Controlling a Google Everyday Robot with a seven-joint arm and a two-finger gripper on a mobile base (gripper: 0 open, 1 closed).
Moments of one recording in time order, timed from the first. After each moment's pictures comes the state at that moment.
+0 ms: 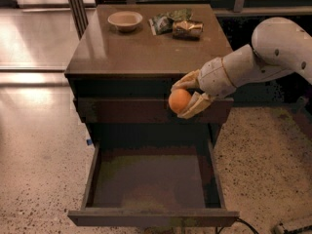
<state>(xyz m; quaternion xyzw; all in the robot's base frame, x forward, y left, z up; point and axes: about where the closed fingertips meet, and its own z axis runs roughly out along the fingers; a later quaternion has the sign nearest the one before) 0.571 -0.079 0.822 -0.73 0.54 0.18 0.38</state>
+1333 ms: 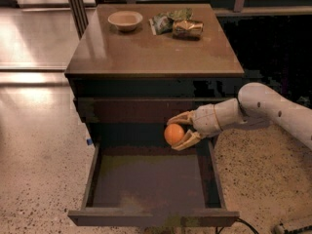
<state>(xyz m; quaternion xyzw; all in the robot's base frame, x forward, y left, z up) 0.561 -0.069 0.686 -0.69 0.52 0.25 0.43</state>
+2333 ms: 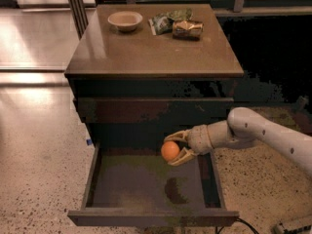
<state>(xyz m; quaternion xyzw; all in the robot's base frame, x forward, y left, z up) 0.557 -0.060 0.597 -0.68 0.52 0.28 0.43</state>
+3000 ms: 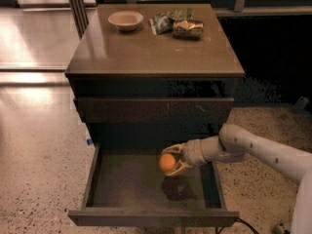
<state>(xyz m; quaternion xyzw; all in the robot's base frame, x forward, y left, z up) 0.561 -0.055 0.513 -0.68 0.54 0.27 0.42</state>
